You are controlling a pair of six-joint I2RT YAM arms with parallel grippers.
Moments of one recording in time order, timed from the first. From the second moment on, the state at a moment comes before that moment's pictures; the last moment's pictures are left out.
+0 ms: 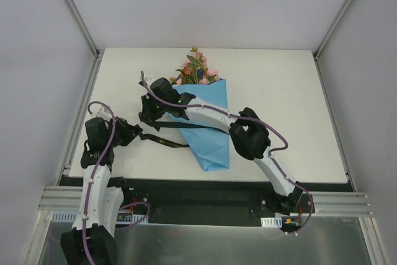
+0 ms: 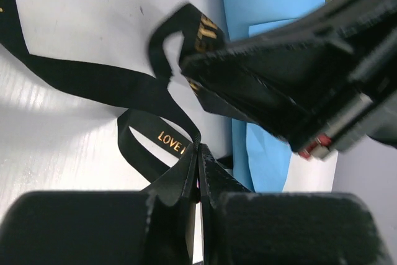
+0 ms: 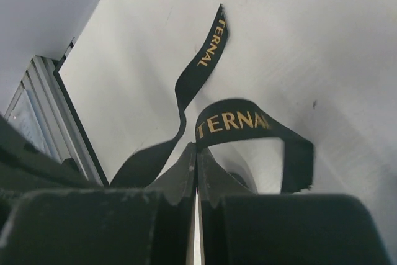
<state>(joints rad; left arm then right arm) 0.21 0.68 0.39 -0.31 0.52 -0.71 0.99 2.32 1.97 -0.26 -0.29 0.47</state>
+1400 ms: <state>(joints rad) -0.42 1.50 1.21 -0.38 0.68 -0.60 0.70 1.56 0.93 -0.25 -0.16 -0.15</state>
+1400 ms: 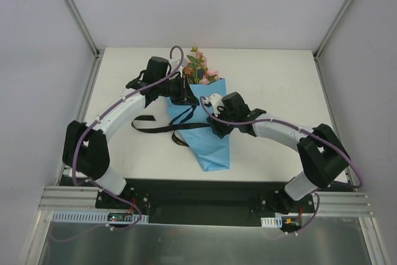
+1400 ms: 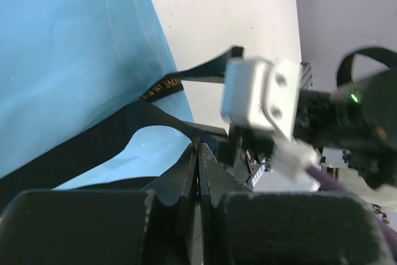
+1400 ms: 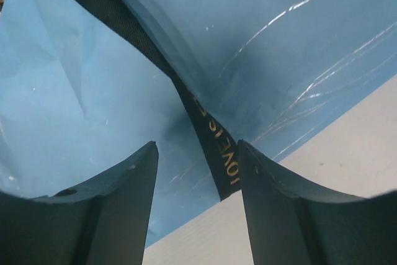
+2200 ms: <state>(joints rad) -0.53 2.05 1.57 -0.48 0.75 -0.52 0.84 1.43 0.77 0.03 0.14 -0.20</state>
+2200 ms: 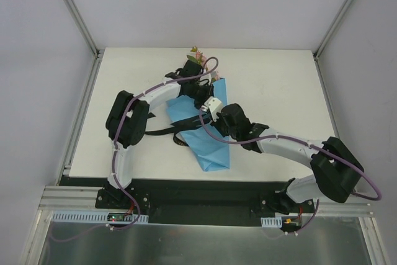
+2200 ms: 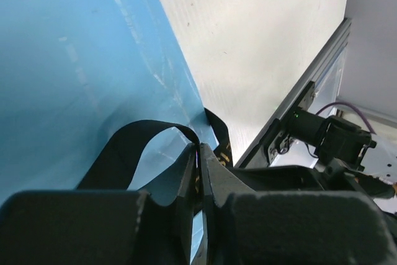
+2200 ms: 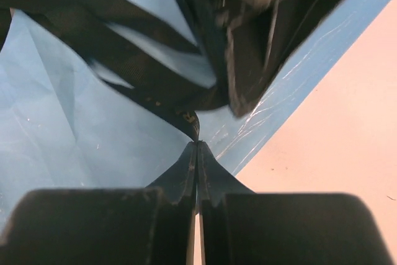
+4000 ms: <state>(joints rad) -0.25 1.25 0.95 -0.51 0.40 -0.51 0.72 1.71 1.03 0.00 0.27 -0.13</state>
